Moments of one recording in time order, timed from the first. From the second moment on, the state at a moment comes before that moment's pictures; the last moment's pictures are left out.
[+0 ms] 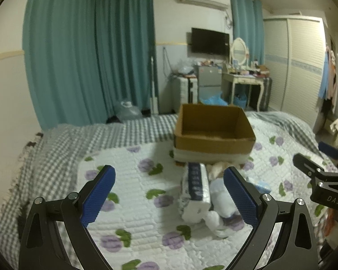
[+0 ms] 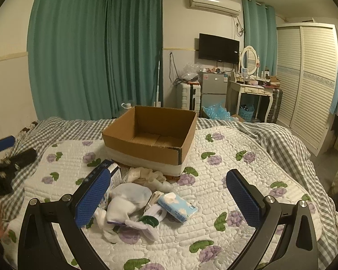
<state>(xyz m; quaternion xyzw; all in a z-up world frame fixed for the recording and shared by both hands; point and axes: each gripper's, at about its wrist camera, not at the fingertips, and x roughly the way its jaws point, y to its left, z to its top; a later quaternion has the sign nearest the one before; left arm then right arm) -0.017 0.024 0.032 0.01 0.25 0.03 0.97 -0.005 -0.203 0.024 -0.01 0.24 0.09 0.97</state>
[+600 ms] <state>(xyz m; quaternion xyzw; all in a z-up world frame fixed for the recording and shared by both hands) 0.040 -0.007 -0.069 0.00 0.39 0.00 0.92 0.027 -0.199 -0.055 -0.03 0.35 0.12 0.93</state>
